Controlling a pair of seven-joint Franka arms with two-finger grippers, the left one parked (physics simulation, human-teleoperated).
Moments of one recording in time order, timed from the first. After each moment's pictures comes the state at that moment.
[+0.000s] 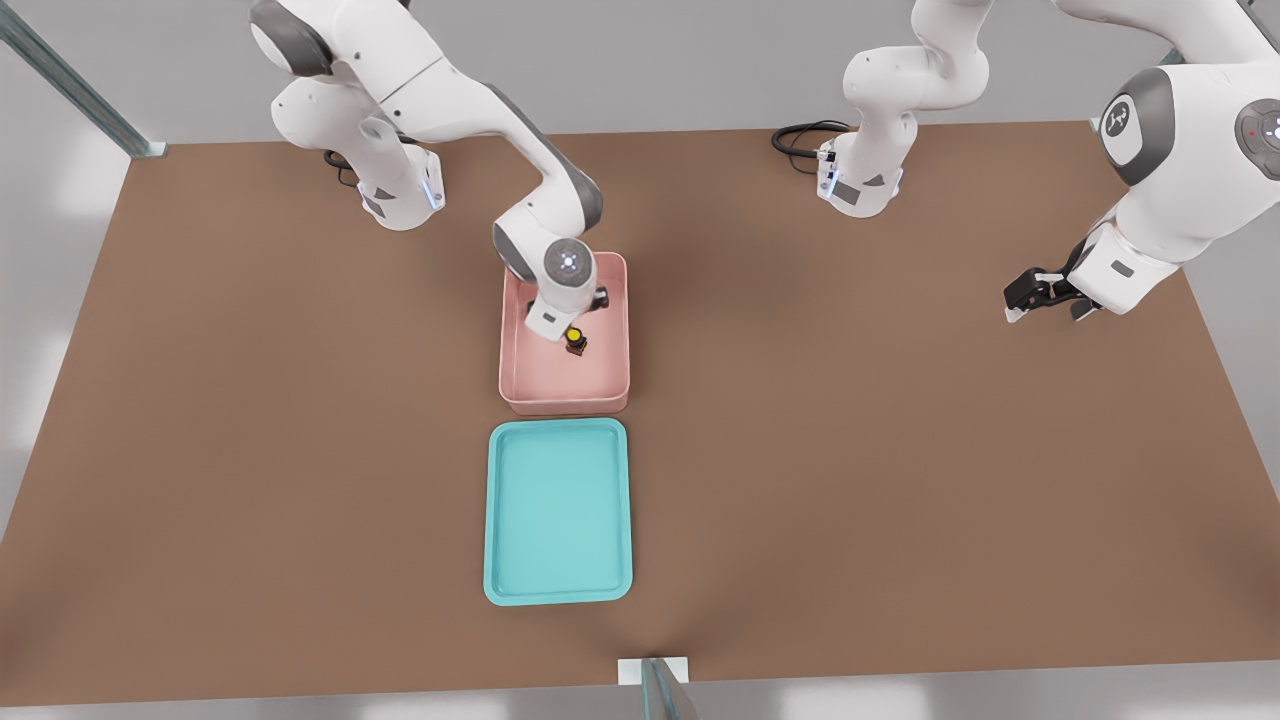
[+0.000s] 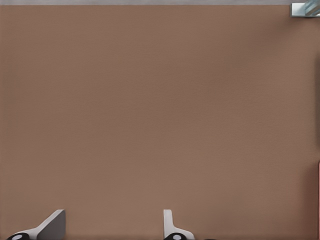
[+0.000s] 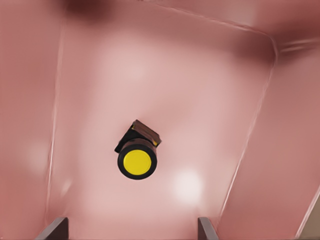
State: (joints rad) arm 0.77 0.32 0.03 -2.05 0.12 2.14 0.56
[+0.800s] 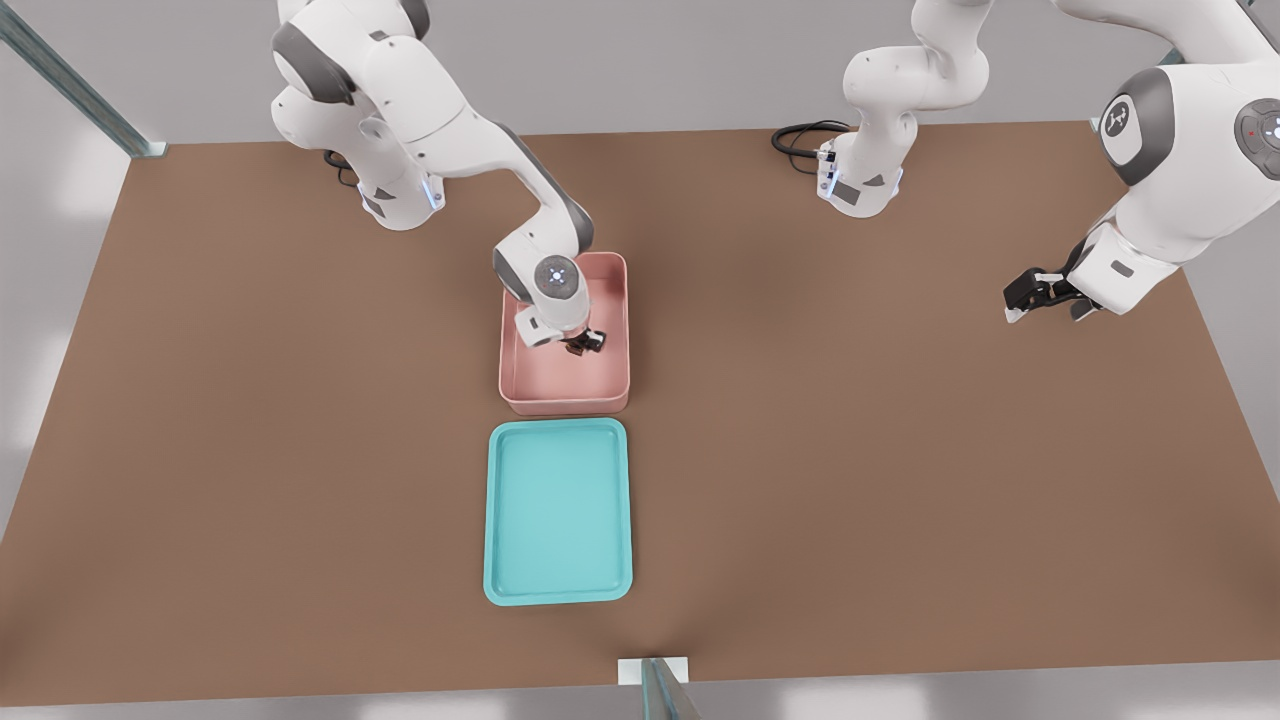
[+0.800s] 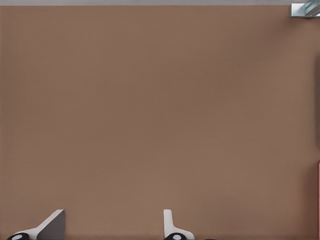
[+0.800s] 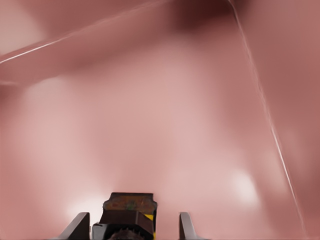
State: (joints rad) arm 0.77 0.45 0.03 -2.14 0.08 2.50 1.10
